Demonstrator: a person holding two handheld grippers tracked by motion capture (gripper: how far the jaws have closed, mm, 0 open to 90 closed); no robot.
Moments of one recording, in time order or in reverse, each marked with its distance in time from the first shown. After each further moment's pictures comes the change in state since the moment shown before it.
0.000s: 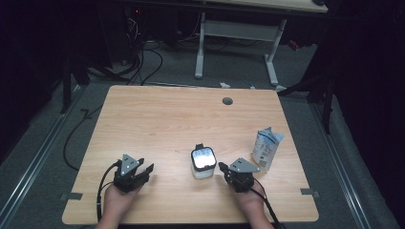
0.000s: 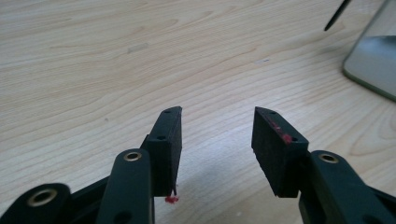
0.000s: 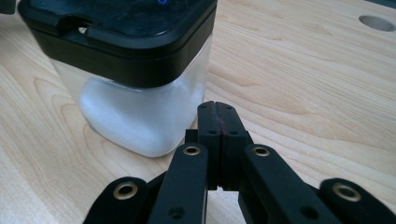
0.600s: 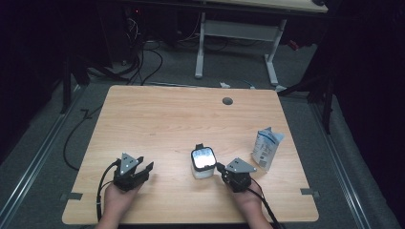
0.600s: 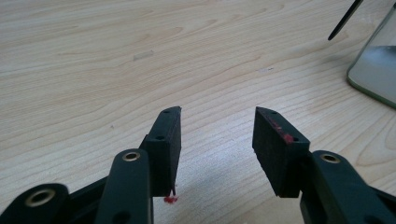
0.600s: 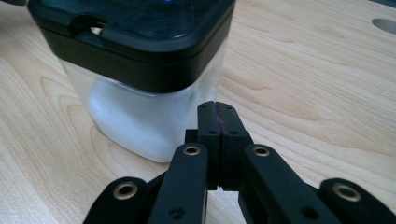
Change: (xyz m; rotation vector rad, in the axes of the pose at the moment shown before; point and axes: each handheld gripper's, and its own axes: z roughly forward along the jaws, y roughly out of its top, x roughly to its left) left arm 0.002 0.001 0.000 -0.022 0.006 -0.011; right arm 0.006 0.002 0.005 0.001 0.021 -0.028
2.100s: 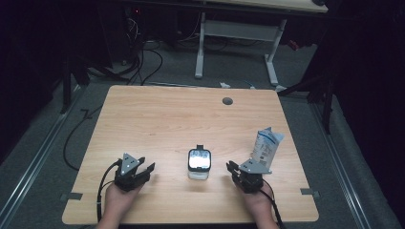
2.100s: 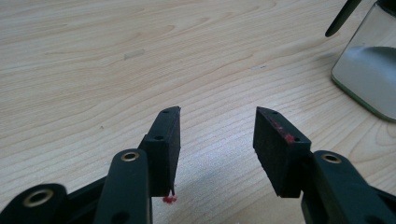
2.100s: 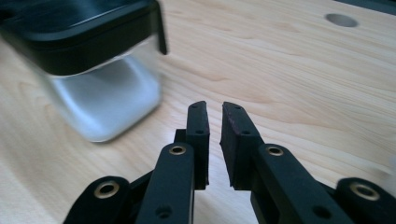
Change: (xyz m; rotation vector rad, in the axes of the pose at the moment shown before) left arm -0.003 0.000 0.002 0.010 -0.028 0.011; right arm -0.025 -0.011 -0.027 -0.031 -0.071 0.083
